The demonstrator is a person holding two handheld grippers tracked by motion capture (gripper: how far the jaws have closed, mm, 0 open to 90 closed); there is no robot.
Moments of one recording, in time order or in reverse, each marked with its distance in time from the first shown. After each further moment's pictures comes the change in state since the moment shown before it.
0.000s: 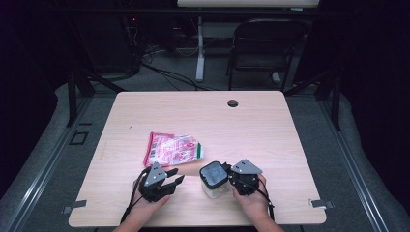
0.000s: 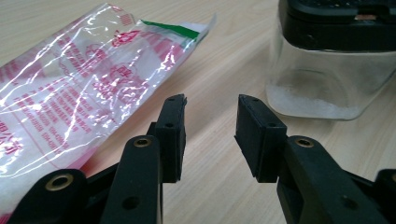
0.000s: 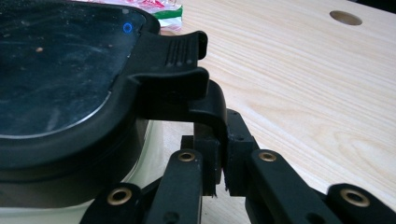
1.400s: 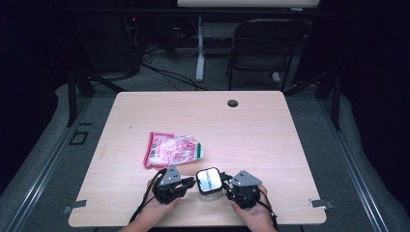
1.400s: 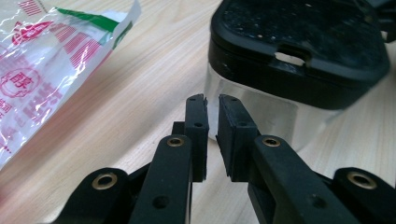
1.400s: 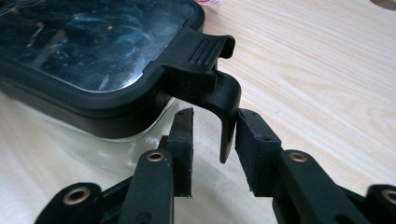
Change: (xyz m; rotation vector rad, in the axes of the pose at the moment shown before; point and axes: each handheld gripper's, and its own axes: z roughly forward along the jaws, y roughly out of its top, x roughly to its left) left arm -0.018 0.011 0.024 0.067 -0.137 0.010; right arm 0.020 -0.012 -0.027 0.065 0.073 -0.055
